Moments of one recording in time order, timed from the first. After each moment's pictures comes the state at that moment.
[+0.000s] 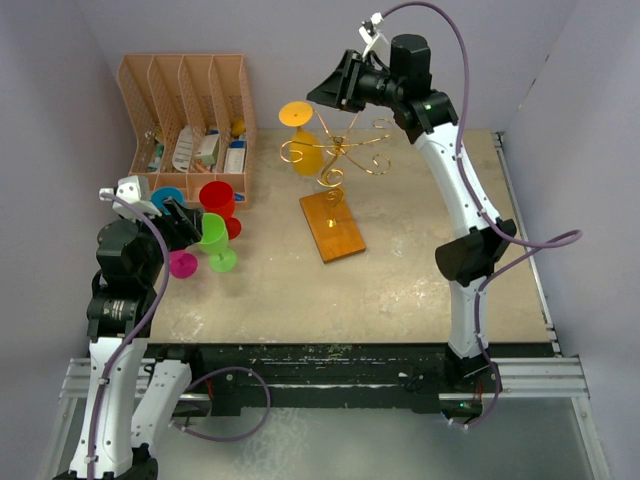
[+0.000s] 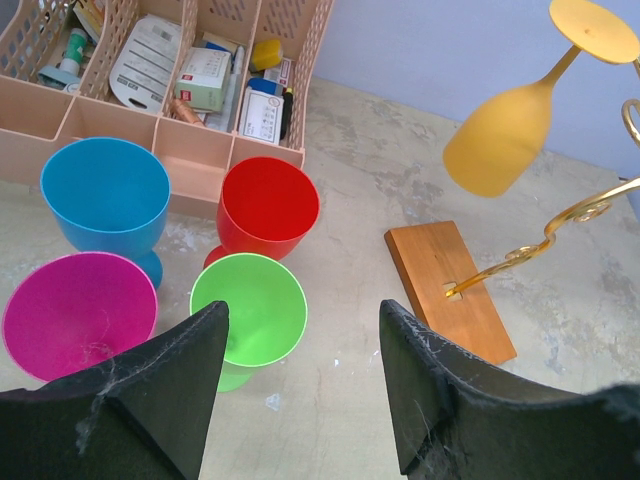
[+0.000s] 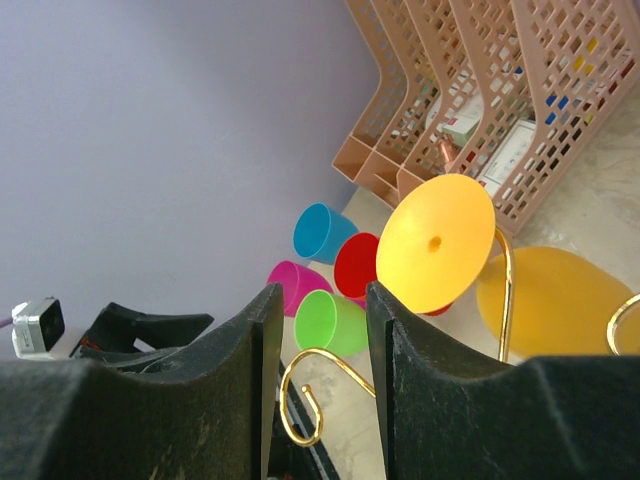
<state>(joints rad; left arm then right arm) -0.03 0.63 0.90 -0.48 0.02 -0.37 0.39 2.10 2.48 -0.56 -0.62 0.68</state>
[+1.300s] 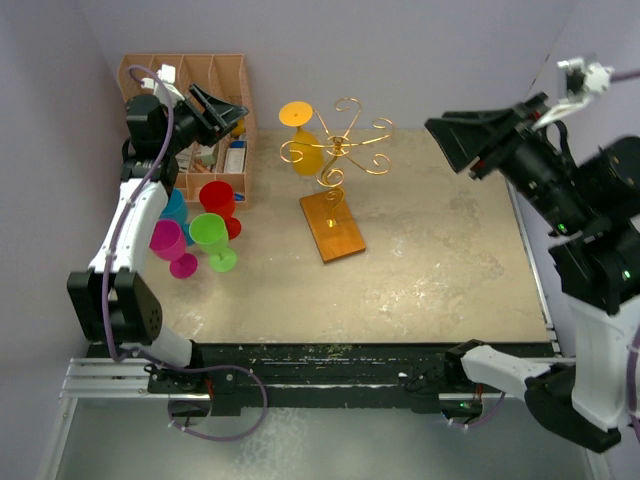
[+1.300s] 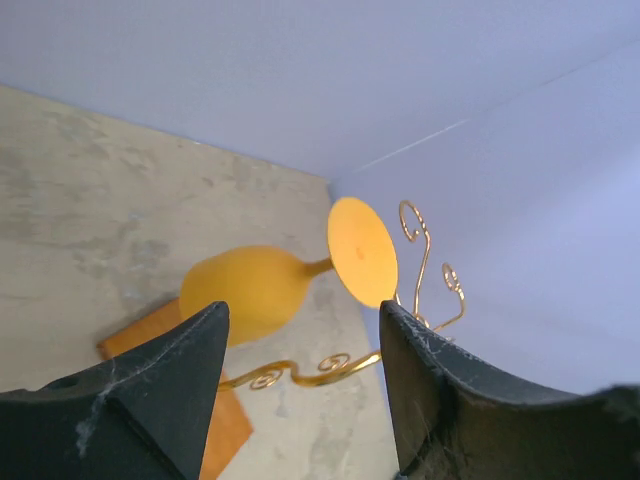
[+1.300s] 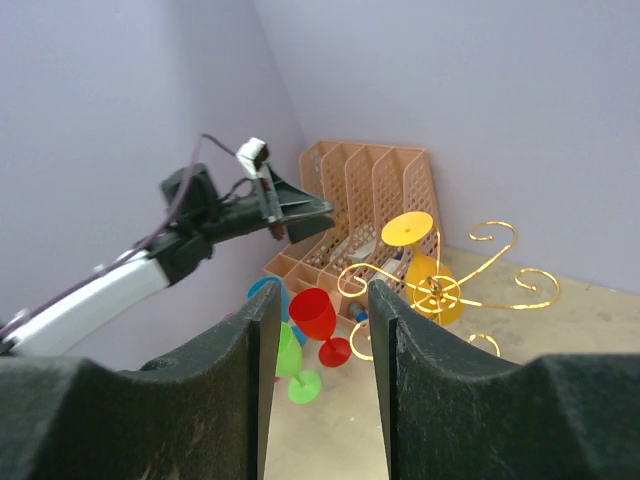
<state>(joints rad) 0.01 1.48 1.45 -0.07 0.53 -0.84 0.41 1.20 2.02 -0.65 -0.22 0.39</state>
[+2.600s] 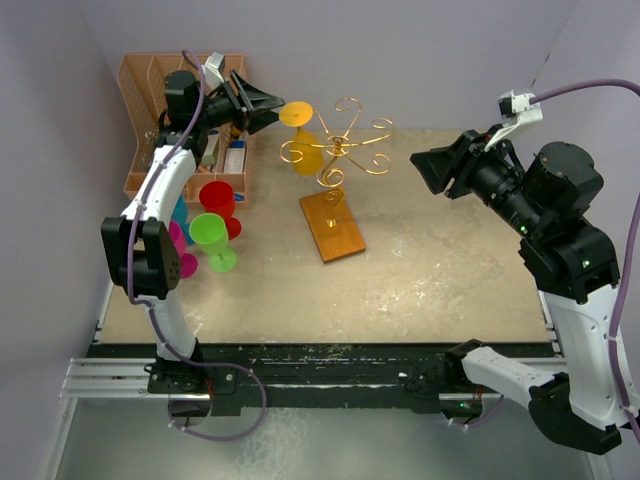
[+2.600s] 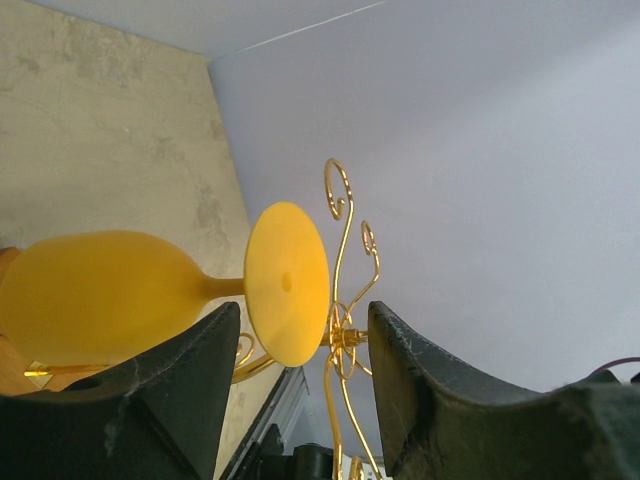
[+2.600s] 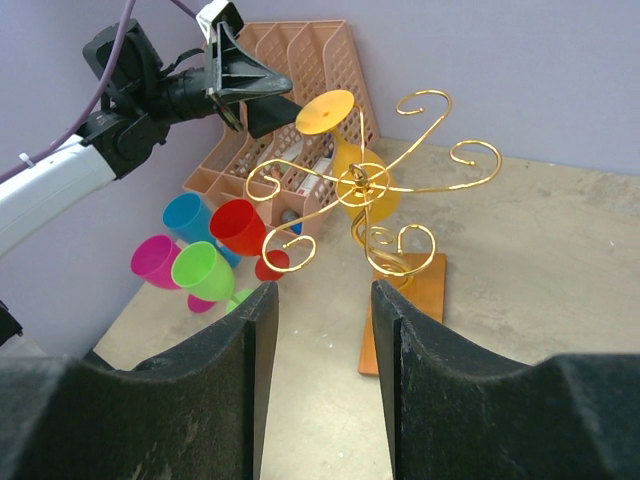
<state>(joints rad) -0.08 1.90 1.77 0.07 0.90 -1.20 0.41 1.04 1.71 -0.72 -0.13 0.31</state>
